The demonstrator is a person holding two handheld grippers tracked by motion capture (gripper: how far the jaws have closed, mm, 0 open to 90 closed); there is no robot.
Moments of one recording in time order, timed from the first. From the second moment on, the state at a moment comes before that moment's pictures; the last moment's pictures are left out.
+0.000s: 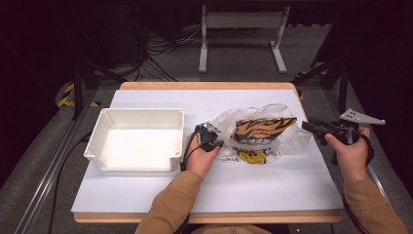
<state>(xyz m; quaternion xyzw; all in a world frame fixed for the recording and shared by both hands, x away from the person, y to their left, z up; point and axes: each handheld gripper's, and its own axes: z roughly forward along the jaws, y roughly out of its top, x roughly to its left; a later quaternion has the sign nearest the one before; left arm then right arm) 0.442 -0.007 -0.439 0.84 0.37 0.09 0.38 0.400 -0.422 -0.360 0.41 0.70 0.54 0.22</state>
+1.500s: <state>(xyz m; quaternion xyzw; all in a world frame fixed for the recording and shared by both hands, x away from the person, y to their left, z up) 0.433 -0.002 -0.417 0.81 0.36 0.10 0.45 0.415 -0.362 -0.416 0.40 0.79 0.43 0.14</state>
